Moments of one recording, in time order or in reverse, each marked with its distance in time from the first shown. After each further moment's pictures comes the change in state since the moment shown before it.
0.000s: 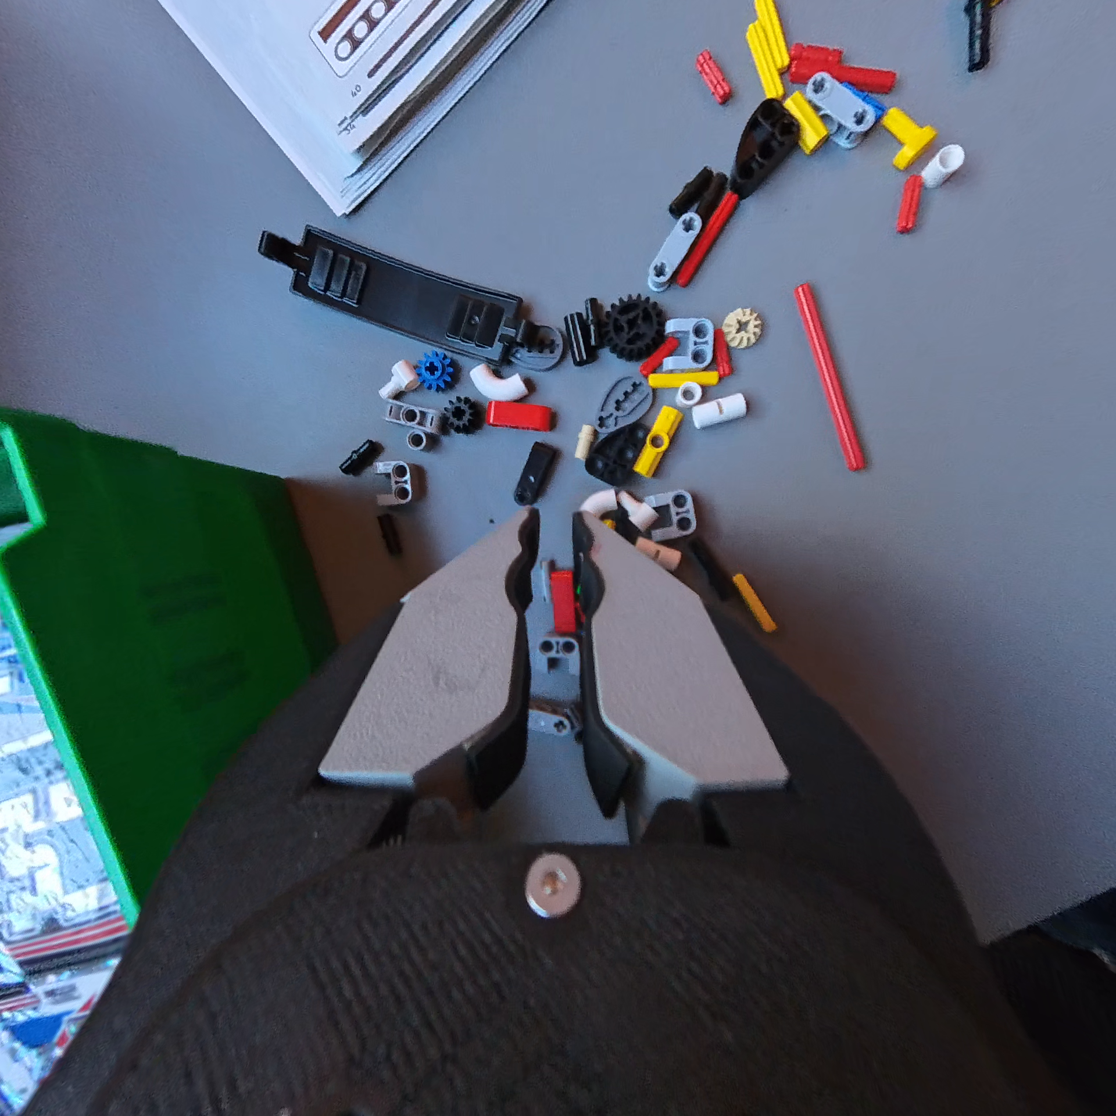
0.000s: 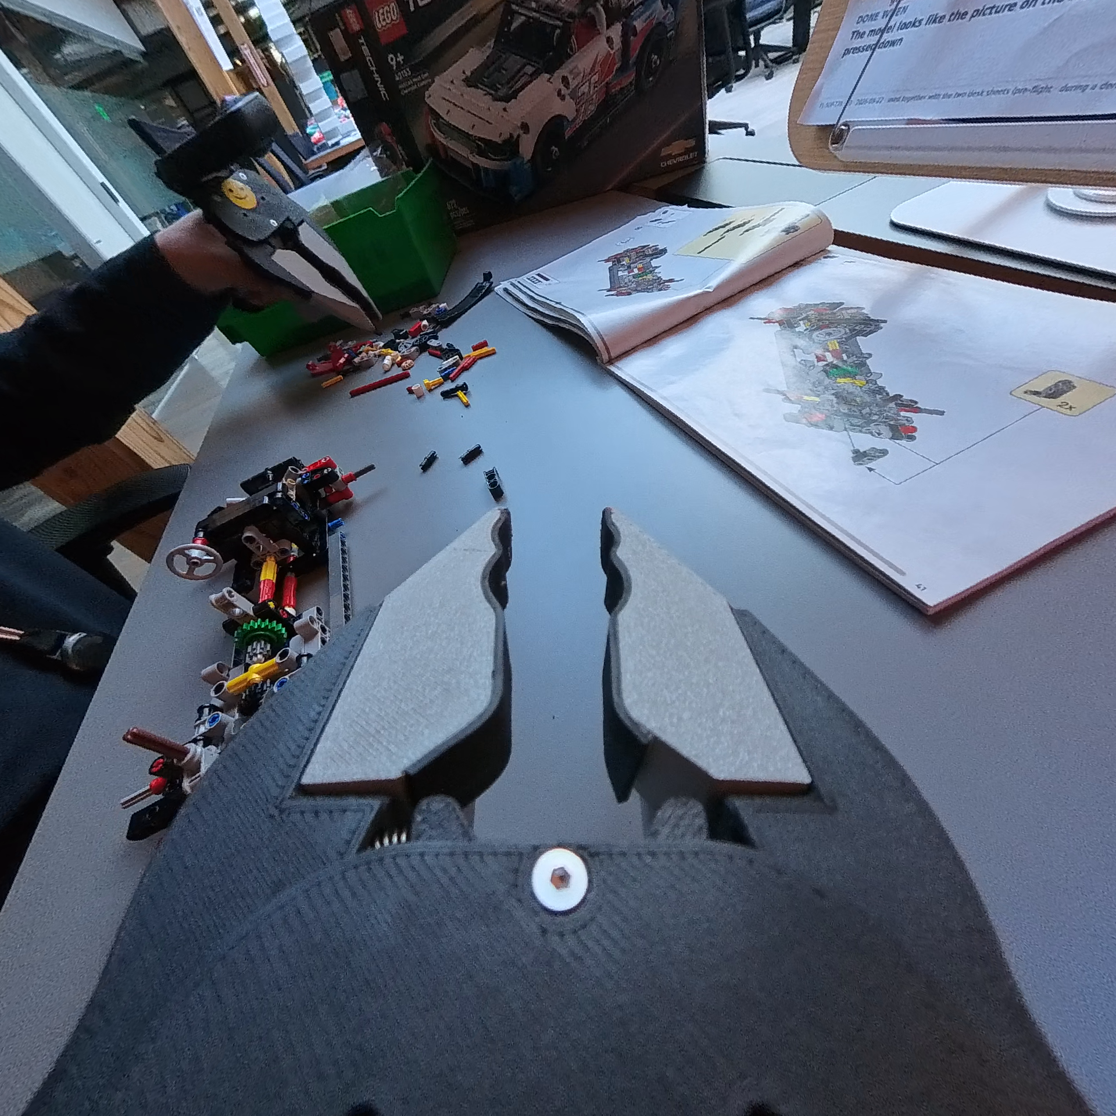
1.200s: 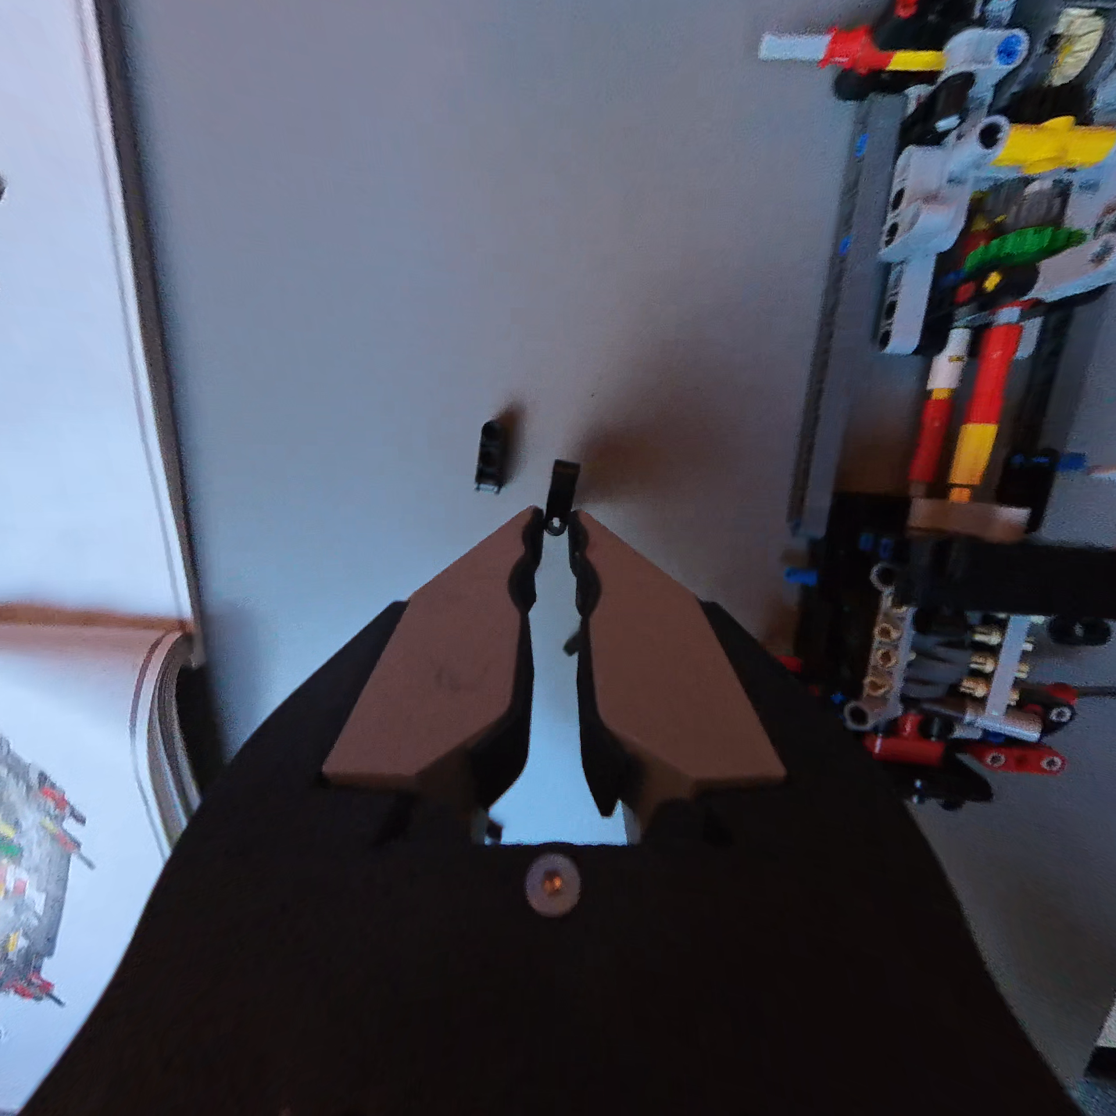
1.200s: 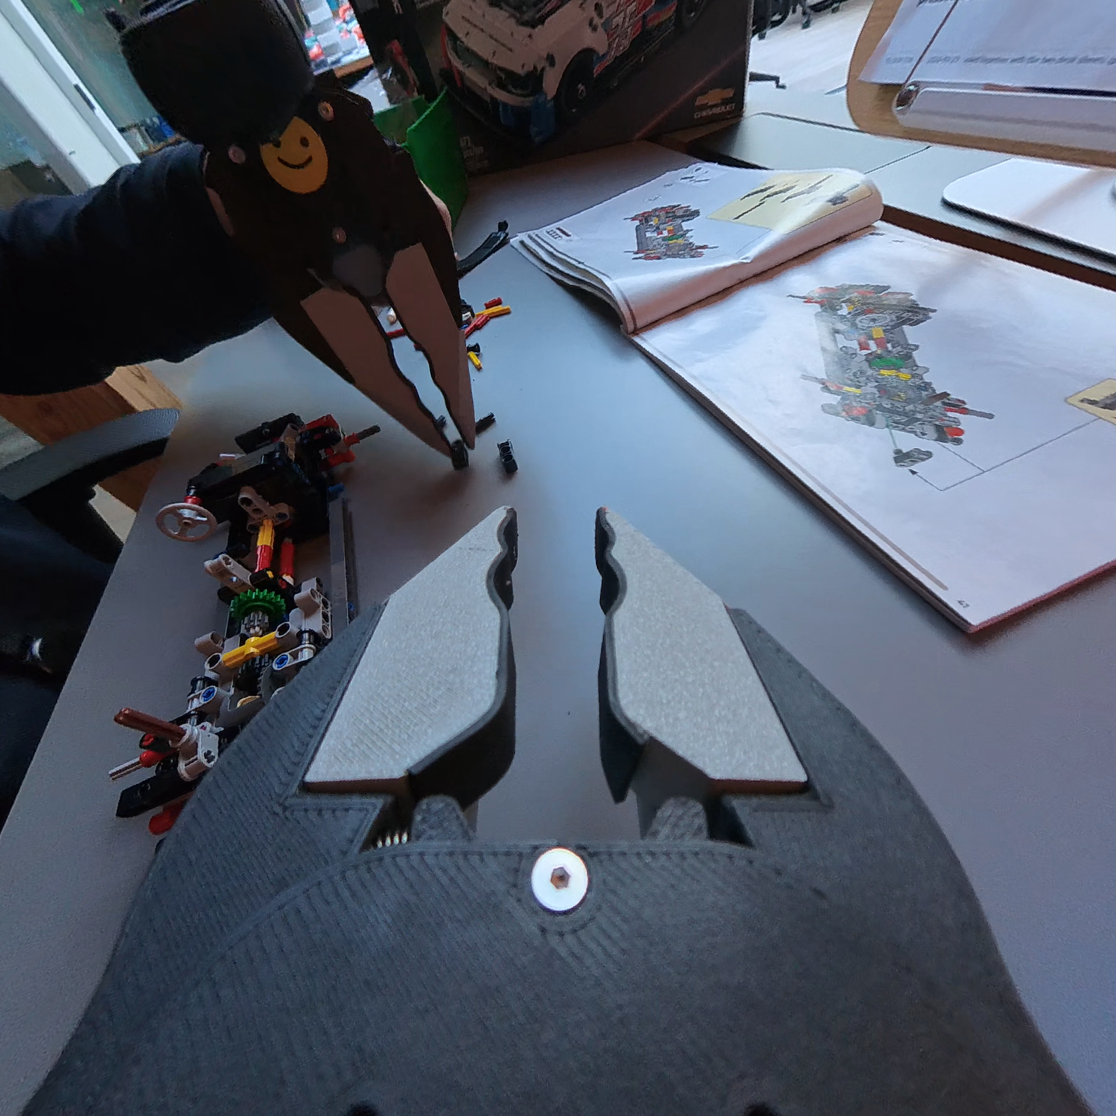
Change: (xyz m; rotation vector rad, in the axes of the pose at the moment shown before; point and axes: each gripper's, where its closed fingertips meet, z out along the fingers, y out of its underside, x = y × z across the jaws) left arm 0.245 -0.185 0.077 -0.026 0.409 0.767; right arm -0.011 0.009 0.008 -0.069 -0.013 -0.064
